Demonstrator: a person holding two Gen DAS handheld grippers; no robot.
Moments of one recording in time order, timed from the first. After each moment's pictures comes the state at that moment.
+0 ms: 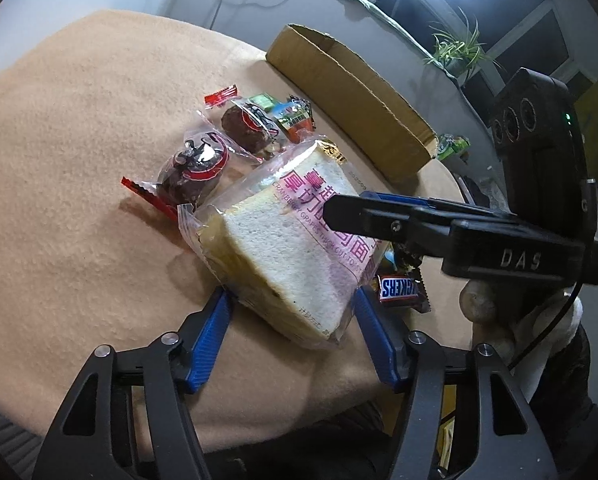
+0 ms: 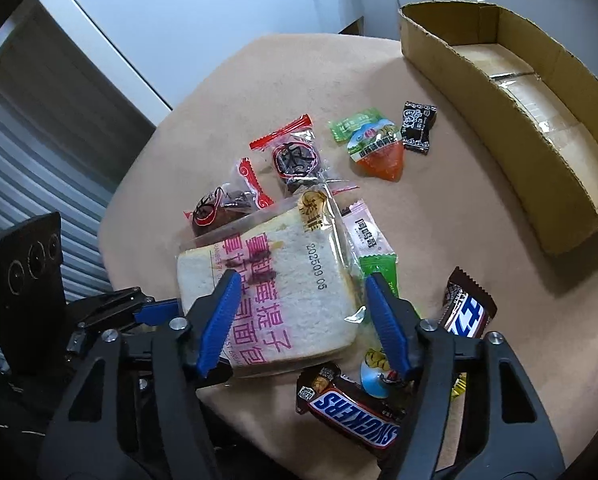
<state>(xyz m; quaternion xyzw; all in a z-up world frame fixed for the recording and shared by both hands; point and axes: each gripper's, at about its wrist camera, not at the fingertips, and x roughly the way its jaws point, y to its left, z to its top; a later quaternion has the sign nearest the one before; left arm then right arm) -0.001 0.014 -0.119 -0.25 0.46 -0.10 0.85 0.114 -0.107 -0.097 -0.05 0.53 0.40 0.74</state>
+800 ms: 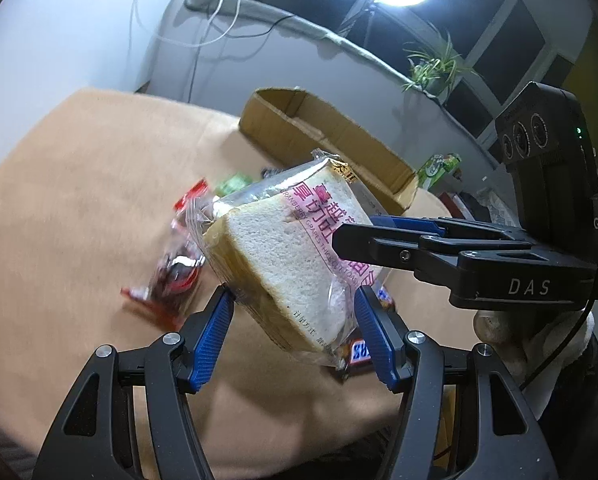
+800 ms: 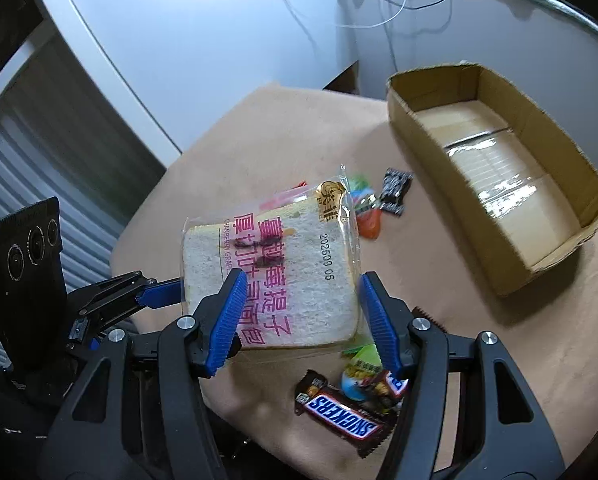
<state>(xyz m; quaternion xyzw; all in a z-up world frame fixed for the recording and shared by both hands) 0.026 0.002 -0.068 -0.20 0.40 -0.10 0.89 0.121 -0.125 -0.037 -0.04 0.47 0.40 0.78</state>
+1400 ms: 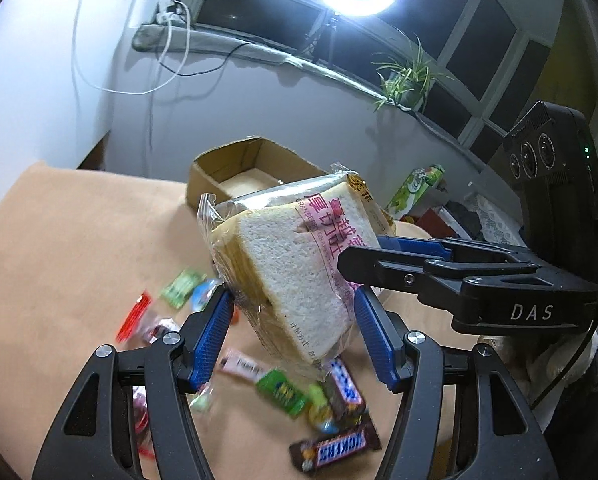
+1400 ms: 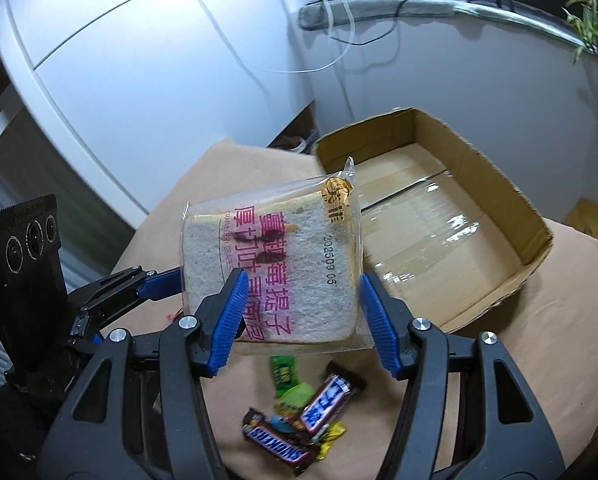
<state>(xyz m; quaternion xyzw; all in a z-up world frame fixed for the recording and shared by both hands) 0.110 -0.026 -0.035 -0.16 0.36 -0.14 0.91 0.185 -0.169 -0.008 0.00 0.45 0.35 0.82</state>
